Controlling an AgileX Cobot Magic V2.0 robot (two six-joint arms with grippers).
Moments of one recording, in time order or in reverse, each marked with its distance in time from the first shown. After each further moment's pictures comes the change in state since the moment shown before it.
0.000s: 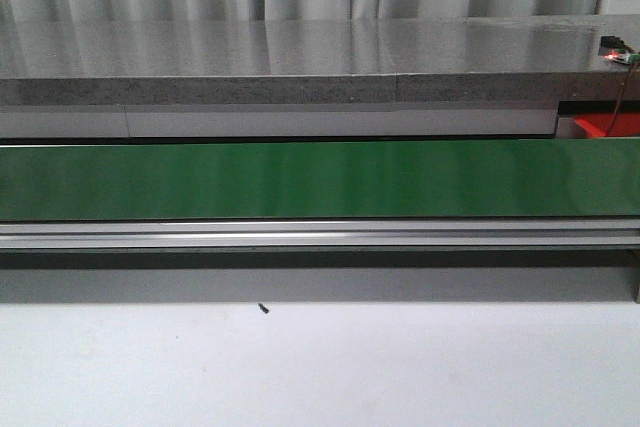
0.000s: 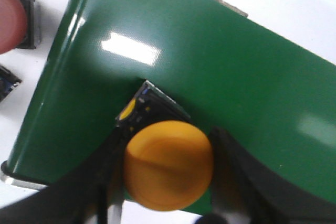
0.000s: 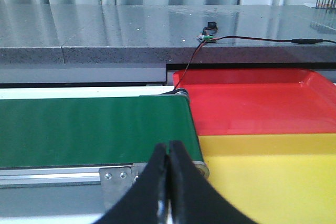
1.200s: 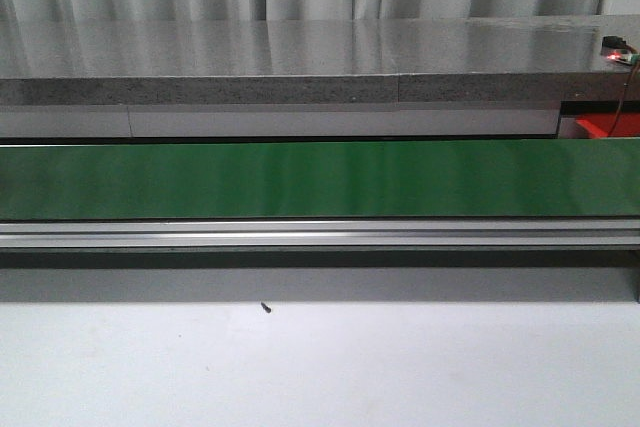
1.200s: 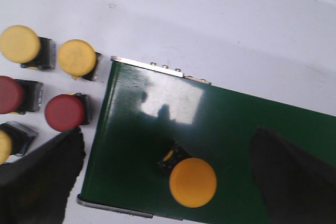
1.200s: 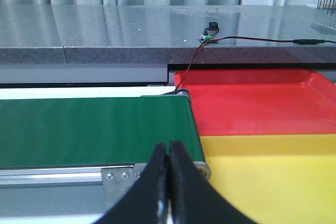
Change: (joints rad) left arm -0.052 -0.059 -0.311 0.164 0.113 0.007; right arm 0.000 0.000 0.000 0.000 0.000 0.000
